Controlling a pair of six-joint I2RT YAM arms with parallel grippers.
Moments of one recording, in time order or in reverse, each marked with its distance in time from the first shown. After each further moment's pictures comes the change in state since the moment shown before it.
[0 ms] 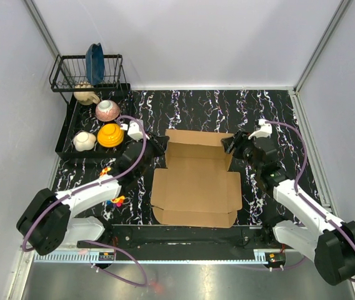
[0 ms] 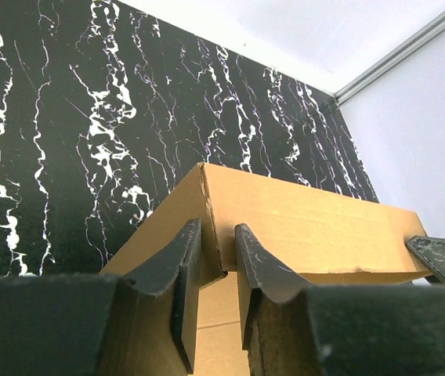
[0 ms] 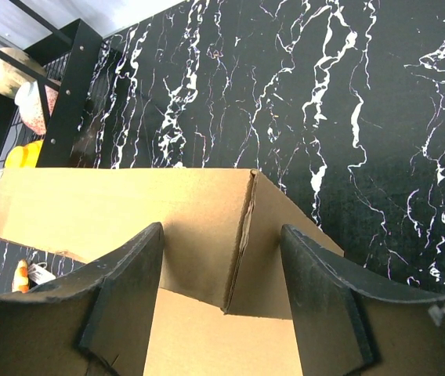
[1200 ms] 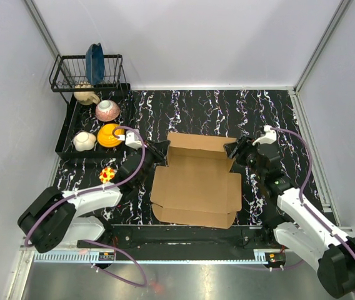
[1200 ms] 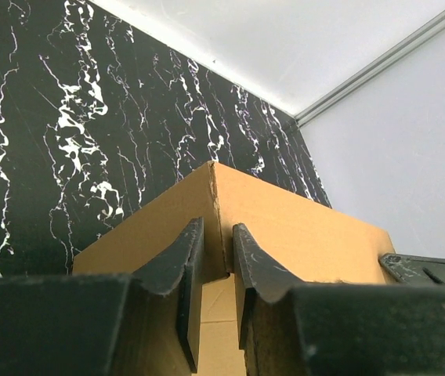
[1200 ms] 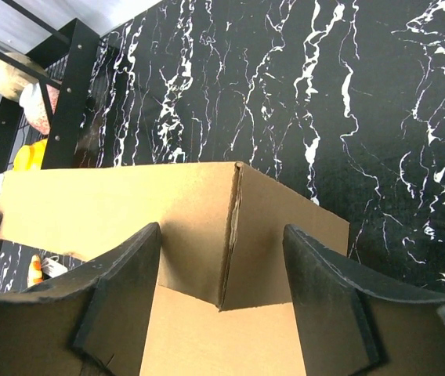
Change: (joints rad) left arm -0.050 0.029 -0.159 0.302 -0.052 -0.103; right arm 0.000 -0.124 -0.068 -0.064 0.008 0.067
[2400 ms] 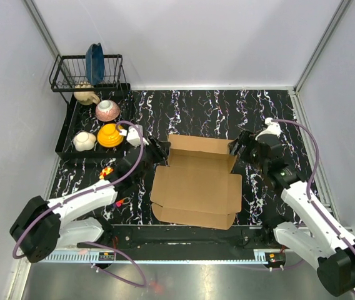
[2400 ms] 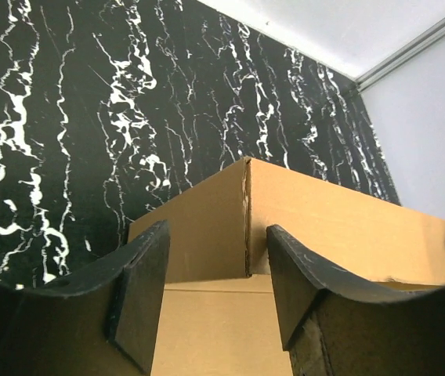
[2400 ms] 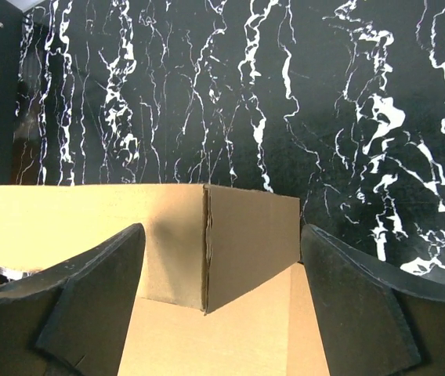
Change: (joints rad) left arm -0.011 -0.113 0.111 -0.382 -0.037 0.053; right arm 0.000 0.011 0.205 -0.367 0.084 -0.043
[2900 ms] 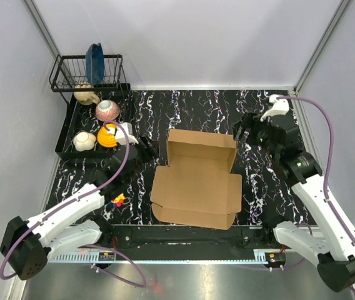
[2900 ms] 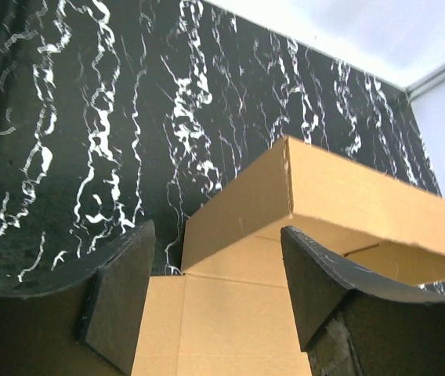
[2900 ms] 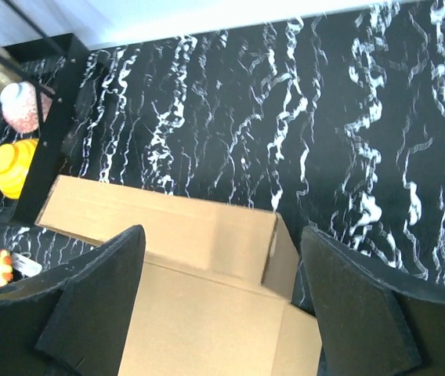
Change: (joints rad) left arm 0.034 -0.166 0.088 -0.354 -0.060 0.069; right arm 0.010 0.019 0.329 -0.192 -0.003 -0.189
